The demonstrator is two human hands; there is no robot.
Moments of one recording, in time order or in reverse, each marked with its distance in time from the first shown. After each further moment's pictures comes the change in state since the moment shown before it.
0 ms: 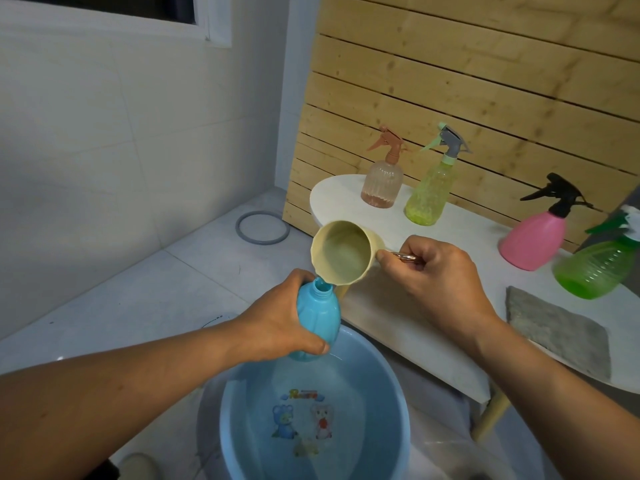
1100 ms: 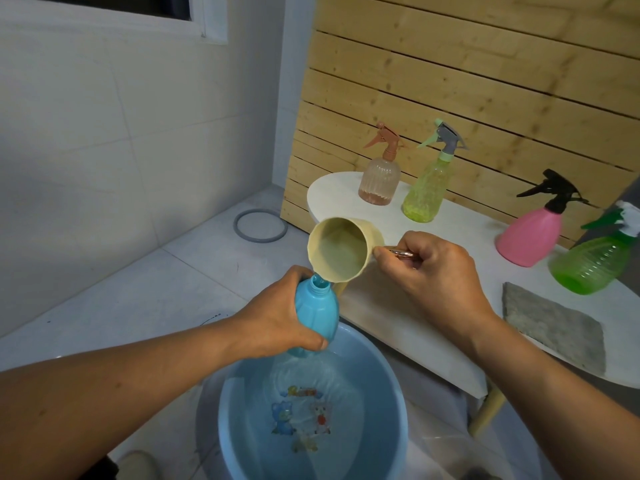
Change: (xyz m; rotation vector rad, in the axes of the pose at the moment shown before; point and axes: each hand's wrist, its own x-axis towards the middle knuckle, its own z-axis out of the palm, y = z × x) left_hand 0.000 0.001 0.001 -0.008 0.006 0.024; right_hand -0.003 0.000 0.000 -0.068 0.052 -0.086
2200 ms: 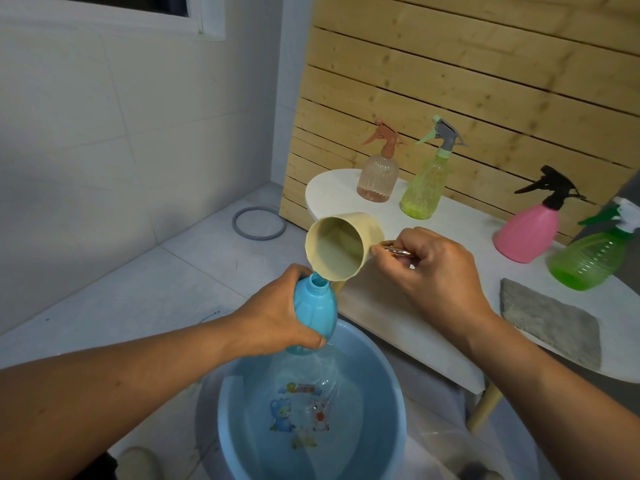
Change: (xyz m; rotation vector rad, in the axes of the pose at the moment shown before) left_hand -0.002 0.002 0.002 0.015 0.001 -0.005; right_hand -0.002 0.002 0.001 -0.094 0.026 -0.117
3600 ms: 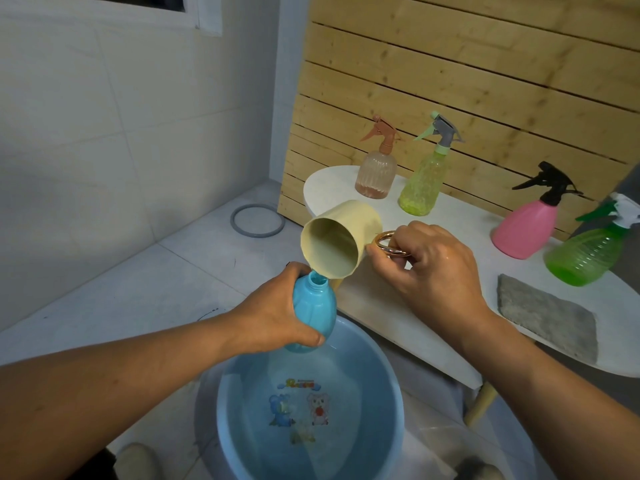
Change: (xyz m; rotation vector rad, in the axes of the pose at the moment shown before) left_hand 0.000 -0.001 0.002 0.009 -0.012 0.011; right_hand -0.004 0.001 0.003 -0.132 0.114 -0.186
